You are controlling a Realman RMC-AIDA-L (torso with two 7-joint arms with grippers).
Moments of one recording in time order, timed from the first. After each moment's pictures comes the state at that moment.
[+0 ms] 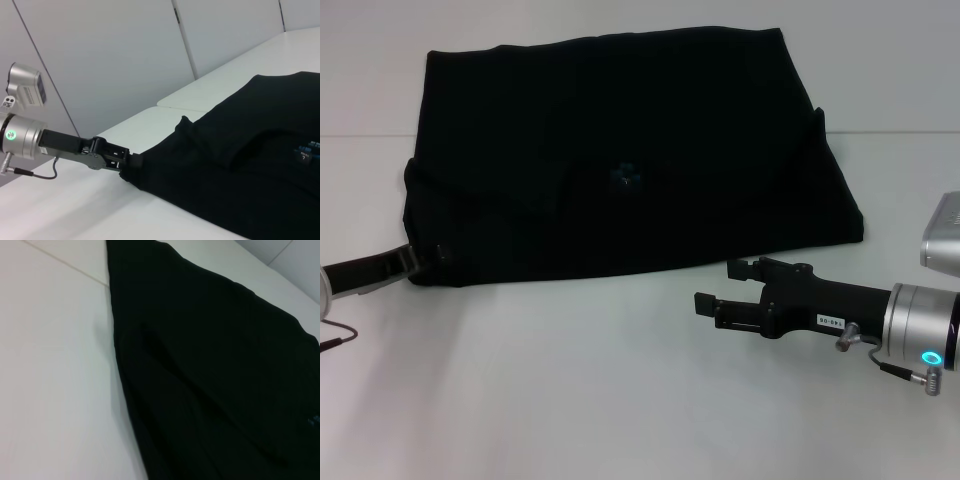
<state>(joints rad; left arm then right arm) -0.53 -1.99 0.72 0.47 1.97 0.92 -2.09 0.61 2.10 -0.89 -0.35 -1.73 -1.21 1.28</state>
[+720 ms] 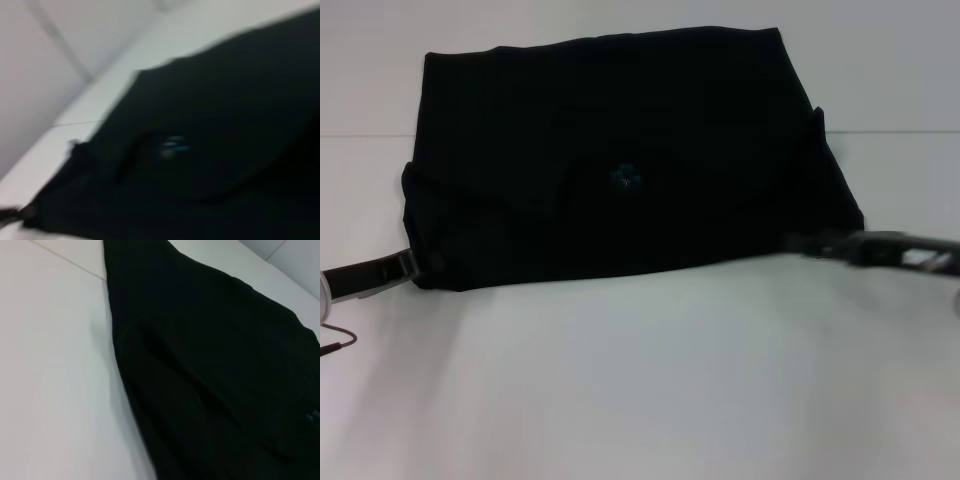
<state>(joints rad) -0.52 -1.99 0.72 0.47 1.97 0.93 -2.08 0.56 2.01 -0.88 -0.60 -1.90 -1.16 1.94</state>
